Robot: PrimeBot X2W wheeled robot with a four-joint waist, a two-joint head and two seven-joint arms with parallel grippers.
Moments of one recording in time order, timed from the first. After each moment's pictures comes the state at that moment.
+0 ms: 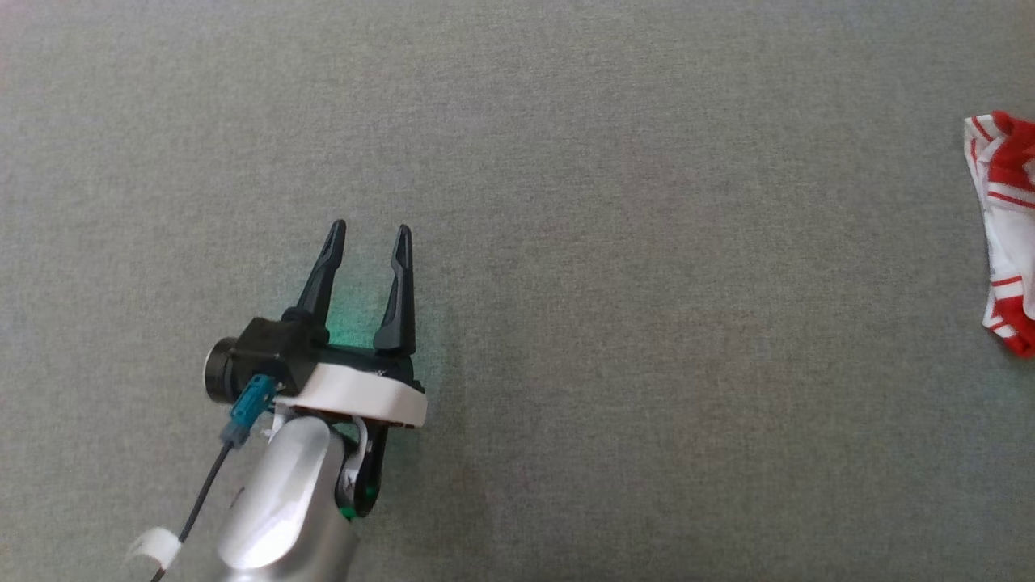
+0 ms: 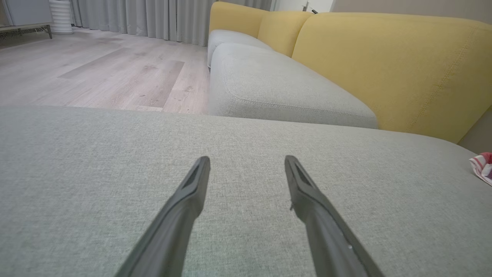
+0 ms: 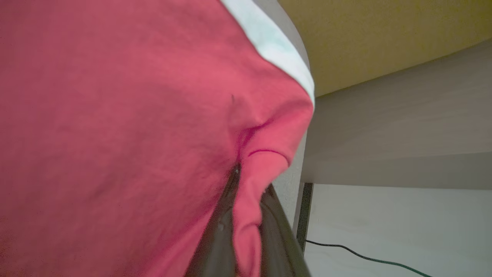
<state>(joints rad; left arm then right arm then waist) -0.36 0.04 -0.32 0.40 -0.32 -0.02 -0.26 -0.65 -0.90 0.47 0.86 0.19 0.13 0.14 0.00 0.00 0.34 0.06</state>
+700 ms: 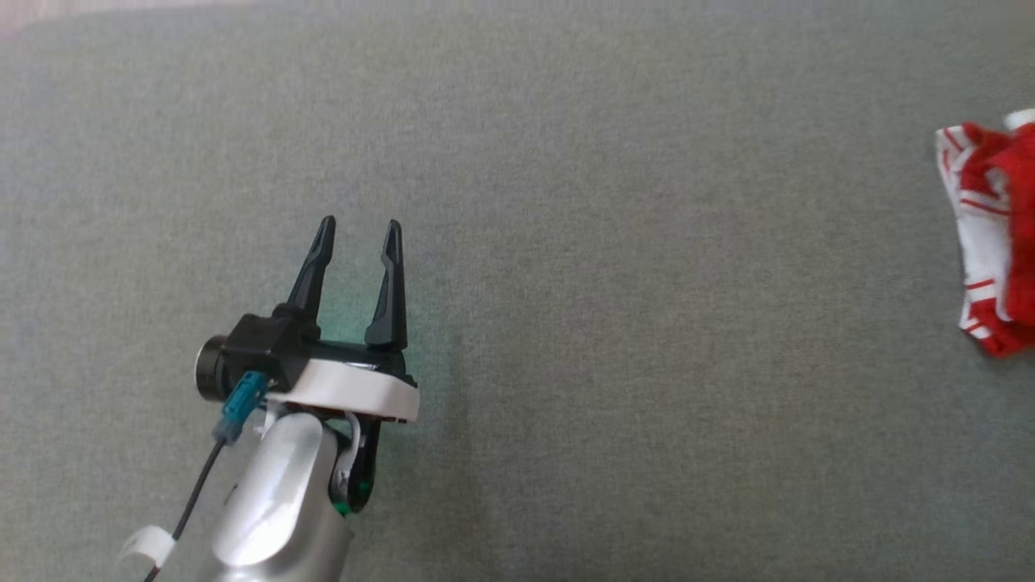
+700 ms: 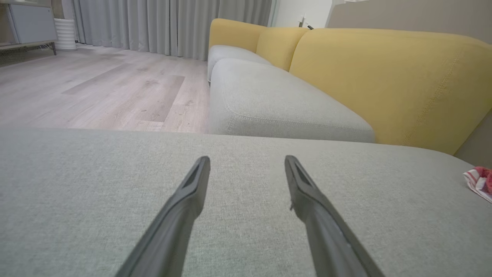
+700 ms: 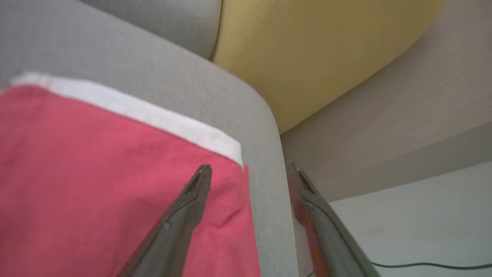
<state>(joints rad) -0.37 0.04 -0.30 0.41 -0.31 -0.02 -0.26 -0.66 -0.73 0.10 0.86 0.01 0.13 0.12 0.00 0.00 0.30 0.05</state>
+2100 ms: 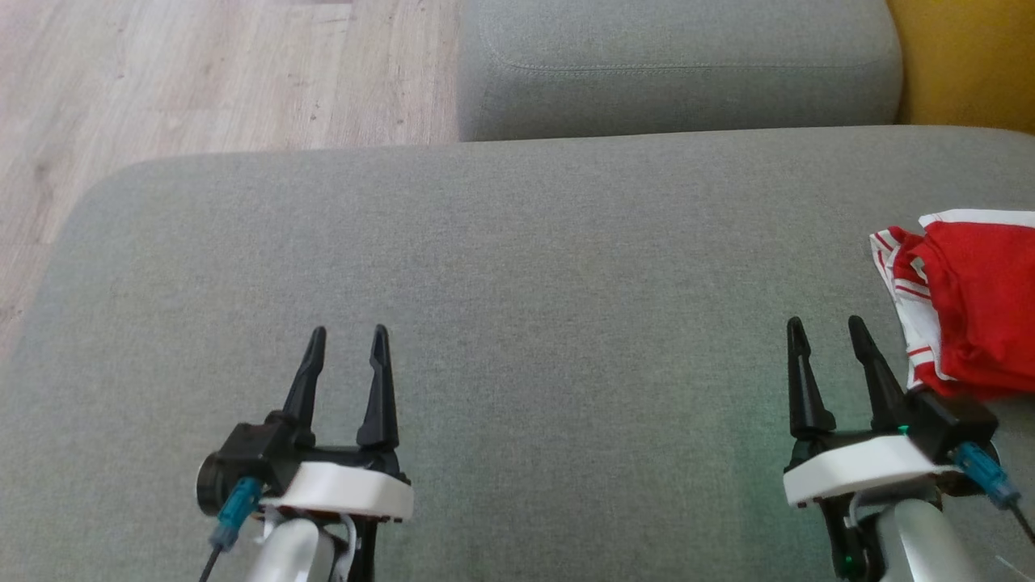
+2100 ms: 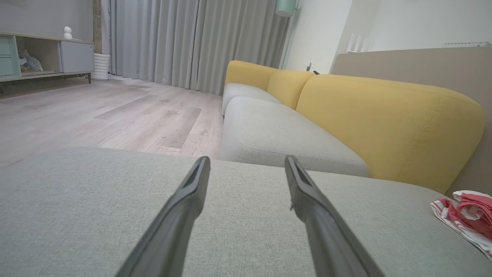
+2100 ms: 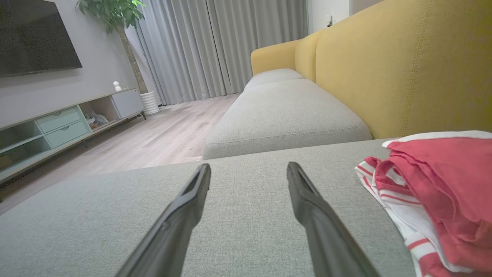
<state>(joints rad) -0.13 0.04 -0.27 0.32 -0.33 0.01 -0.26 -0.08 -0.05 0.02 0.33 0.19 0.13 -0.25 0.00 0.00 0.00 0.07</state>
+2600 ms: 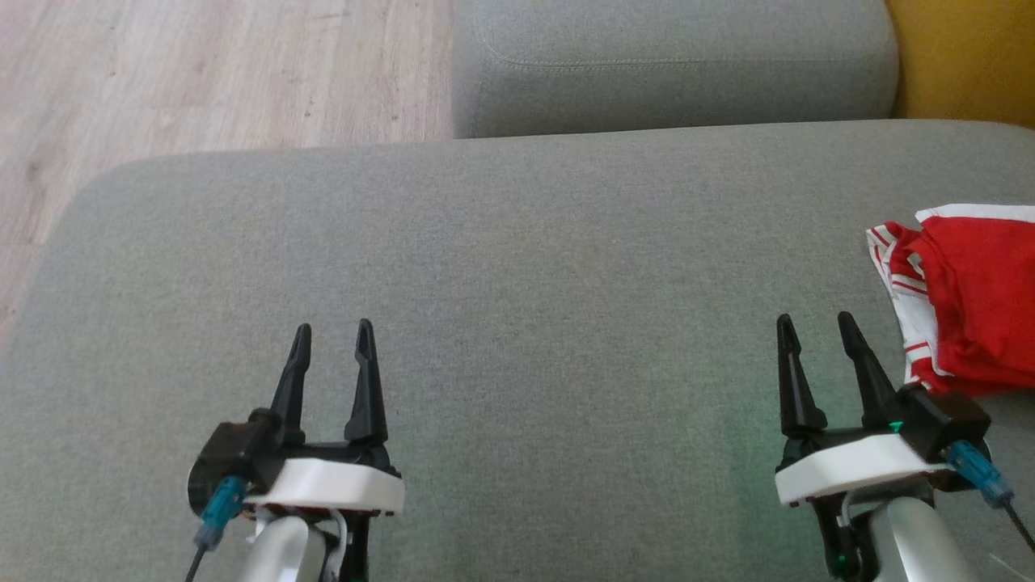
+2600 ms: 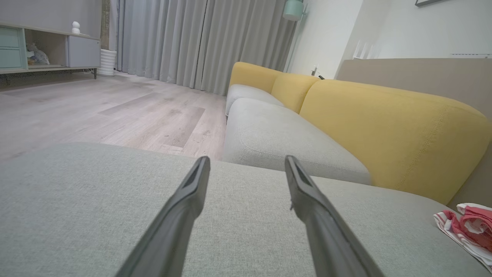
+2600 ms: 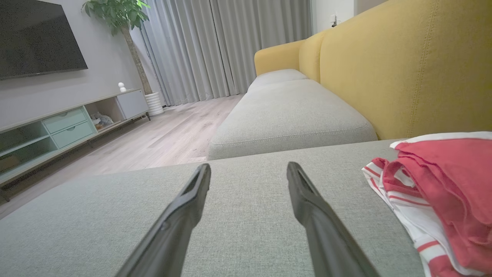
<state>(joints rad) -0.13 0.04 -0.25 0.30 -0.37 0.02 -0.26 -0.08 -0.05 0.04 0.32 0.20 0.13 -0.25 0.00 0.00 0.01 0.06</state>
